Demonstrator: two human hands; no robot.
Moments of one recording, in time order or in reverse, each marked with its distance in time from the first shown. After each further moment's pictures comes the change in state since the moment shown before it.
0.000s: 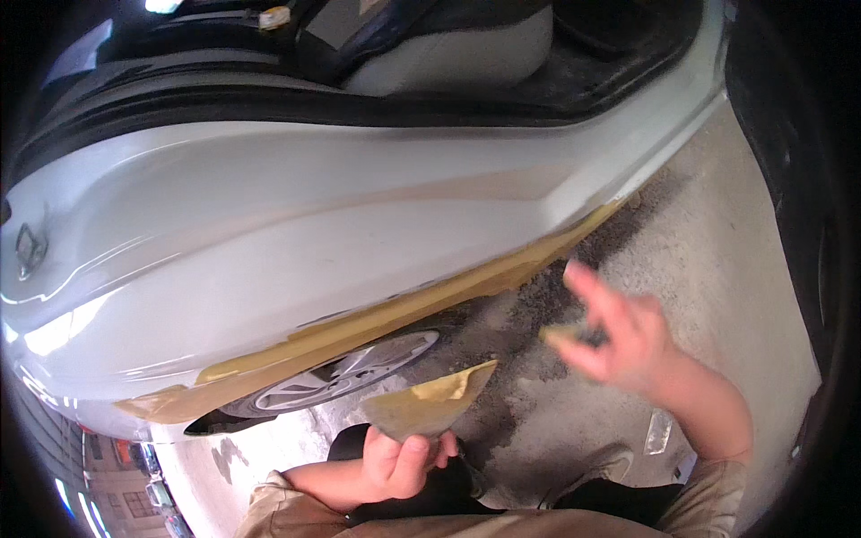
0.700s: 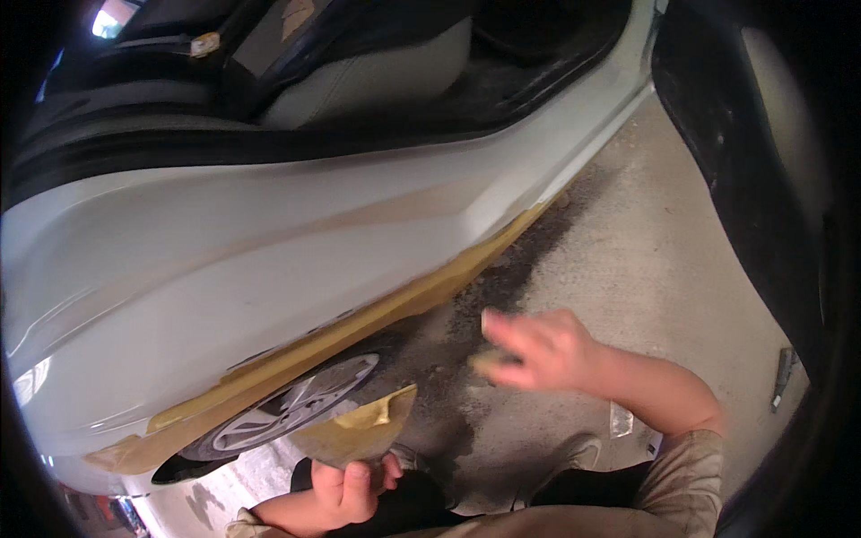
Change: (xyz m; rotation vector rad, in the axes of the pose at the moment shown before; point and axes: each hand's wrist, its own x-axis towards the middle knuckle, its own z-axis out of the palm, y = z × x) left_hand -0.003 0.005 -0.006 -0.040 0.047 -0.051; right_hand -0.025 0.011 0.014 -0.163 -0.067 -0.256
